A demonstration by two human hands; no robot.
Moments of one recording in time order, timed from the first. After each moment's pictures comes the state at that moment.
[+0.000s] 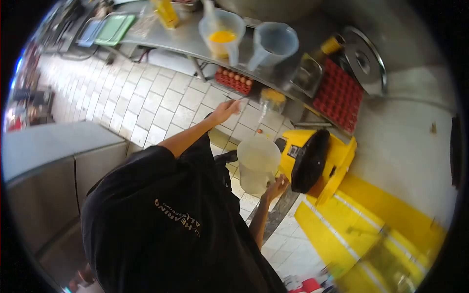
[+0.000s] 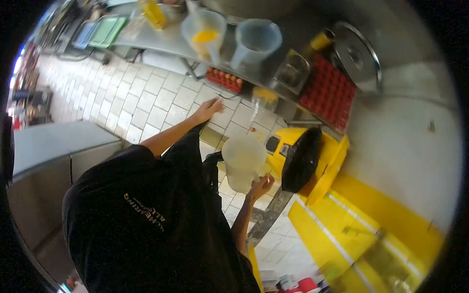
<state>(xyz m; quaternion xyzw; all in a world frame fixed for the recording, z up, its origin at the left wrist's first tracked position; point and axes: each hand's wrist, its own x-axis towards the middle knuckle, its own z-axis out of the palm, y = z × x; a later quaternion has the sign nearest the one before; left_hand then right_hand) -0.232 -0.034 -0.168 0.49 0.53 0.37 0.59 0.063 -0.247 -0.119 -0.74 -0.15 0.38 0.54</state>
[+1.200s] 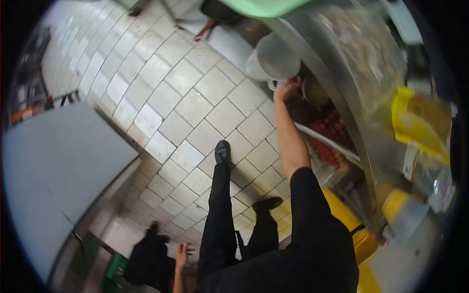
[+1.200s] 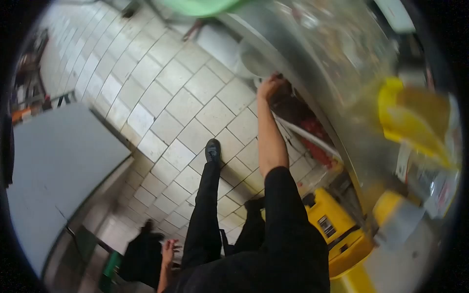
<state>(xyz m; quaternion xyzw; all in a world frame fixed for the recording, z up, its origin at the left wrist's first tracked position) -0.610 -0.492 -0.280 -0.26 0.74 0.31 0.54 -0.676 0.240 -0.563 -0.63 -0.52 0.33 0.47</state>
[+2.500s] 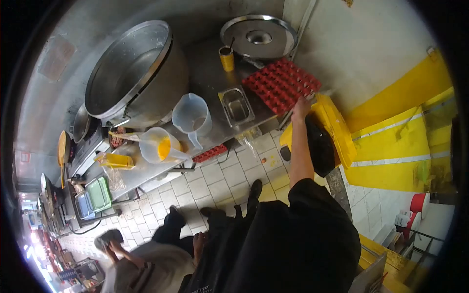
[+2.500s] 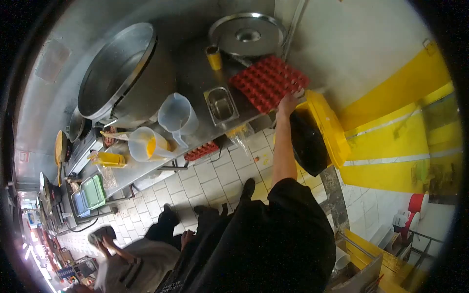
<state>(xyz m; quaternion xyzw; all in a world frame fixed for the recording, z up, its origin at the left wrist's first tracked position) -0.484 -0.234 -0.221 0.40 0.71 0.14 0.56 0.224 0.101 -0.100 -0.58 -0.07 0.08 0.81</state>
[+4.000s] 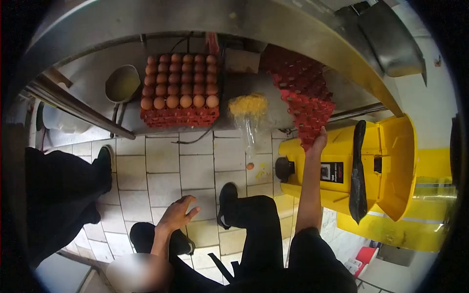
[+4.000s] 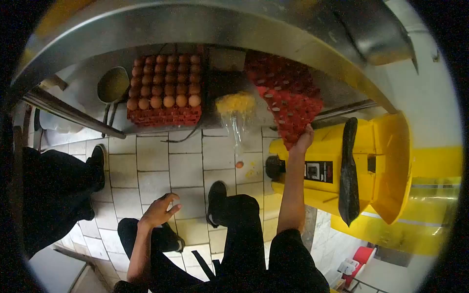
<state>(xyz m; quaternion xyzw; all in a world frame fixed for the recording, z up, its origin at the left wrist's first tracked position) -0.336 -0.058 -0.527 0.70 0.45 0.05 0.55 0.150 0.070 -0.469 -0.54 -0.11 0.34 0.76</state>
